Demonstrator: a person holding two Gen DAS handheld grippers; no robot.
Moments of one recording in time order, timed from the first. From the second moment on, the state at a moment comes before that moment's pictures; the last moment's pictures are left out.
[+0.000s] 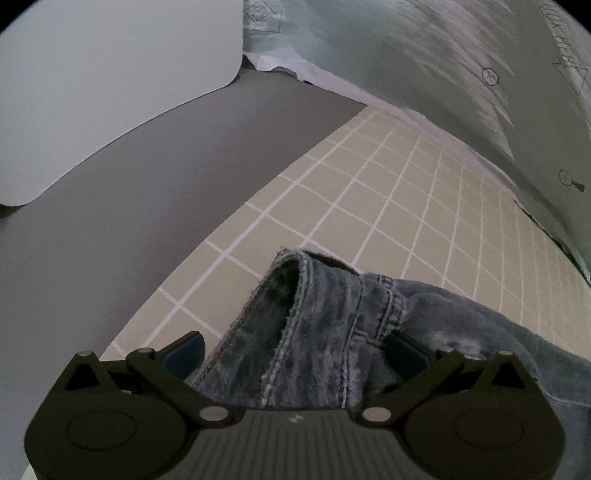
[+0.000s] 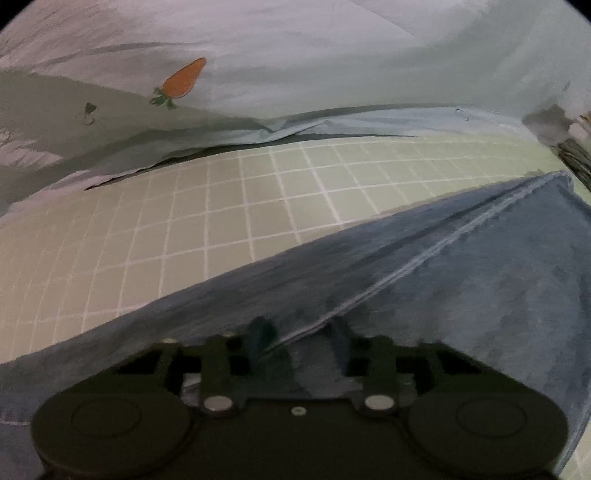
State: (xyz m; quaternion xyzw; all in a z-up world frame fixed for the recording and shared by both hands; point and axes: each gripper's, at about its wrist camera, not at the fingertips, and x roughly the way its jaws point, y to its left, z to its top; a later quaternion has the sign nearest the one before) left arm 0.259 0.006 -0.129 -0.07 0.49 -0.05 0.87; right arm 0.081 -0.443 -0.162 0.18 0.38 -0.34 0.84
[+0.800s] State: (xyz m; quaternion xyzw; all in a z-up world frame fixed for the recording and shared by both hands) left arm 0.258 -0.010 -0.079 -0.04 0.43 -0.07 0.90; right arm 0.101 -0.455 -0.125 0.15 0.30 -0.34 0.88
